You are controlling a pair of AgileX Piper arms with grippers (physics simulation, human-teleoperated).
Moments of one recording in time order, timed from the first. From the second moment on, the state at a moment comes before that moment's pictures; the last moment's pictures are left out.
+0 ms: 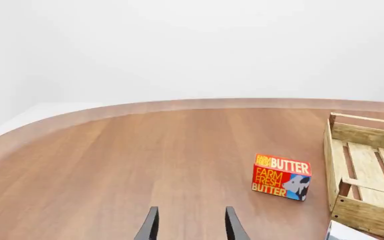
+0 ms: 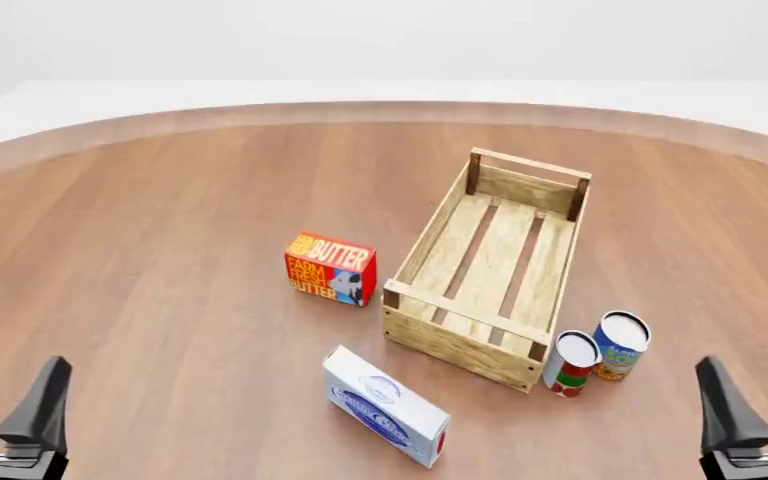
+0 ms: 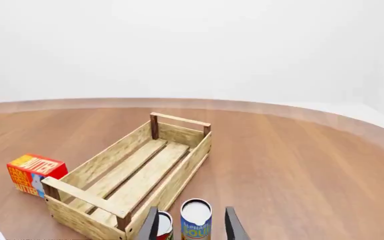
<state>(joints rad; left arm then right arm) 0.00 0.00 0.00 0.00 0.00 0.00 0.00 0.00 0.00 0.00</state>
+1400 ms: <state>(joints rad) 0.00 0.00 0.00 0.00 0.00 0.82 1.02 -0.47 -0.29 -0.06</state>
